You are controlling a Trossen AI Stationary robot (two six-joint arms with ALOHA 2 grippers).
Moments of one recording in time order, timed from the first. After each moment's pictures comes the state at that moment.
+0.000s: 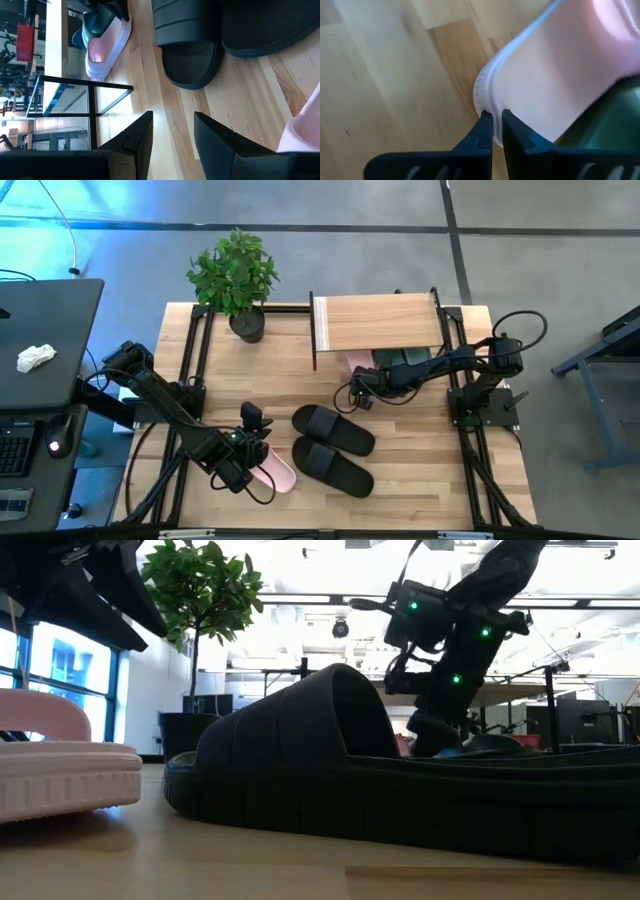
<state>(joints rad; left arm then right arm) -0.65 1.55 0.98 -0.84 -0.93 -0.21 -0.04 1.72 0.86 -0.37 0.51 0.27</state>
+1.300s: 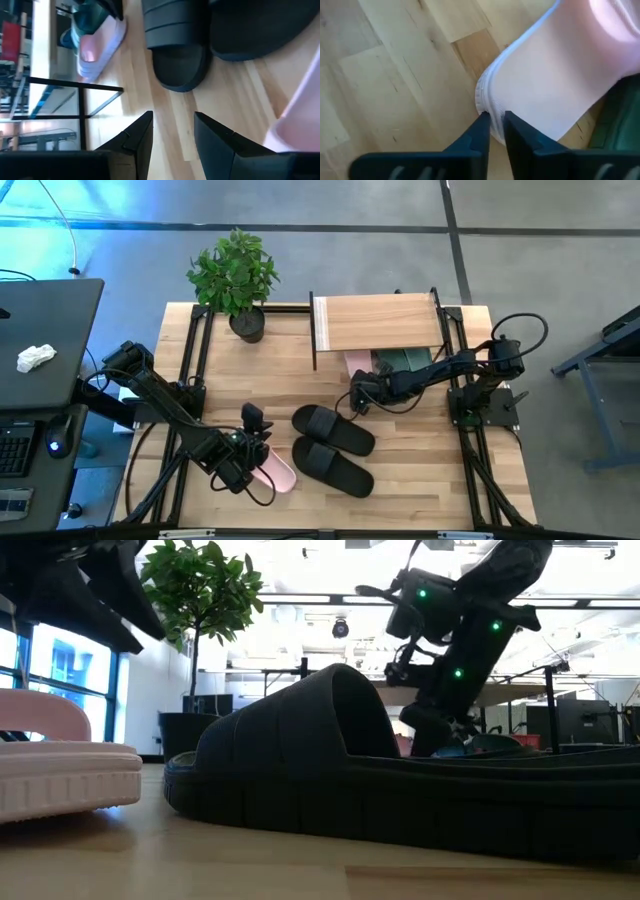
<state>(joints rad) -0.65 1.55 0.98 -0.81 -0.88 -0.21 0.05 1.72 0.86 -0.32 0.52 0.41</state>
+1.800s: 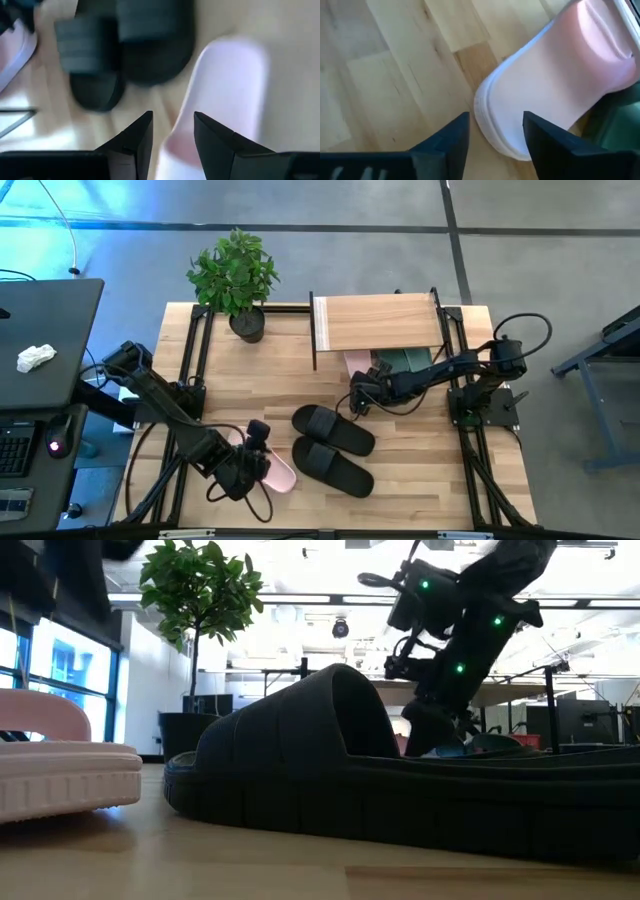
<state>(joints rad) -0.65 1.55 1.11 -0.78 -0.49 -0.22 0.06 1.70 0.86 -0.31 0.57 0.34</state>
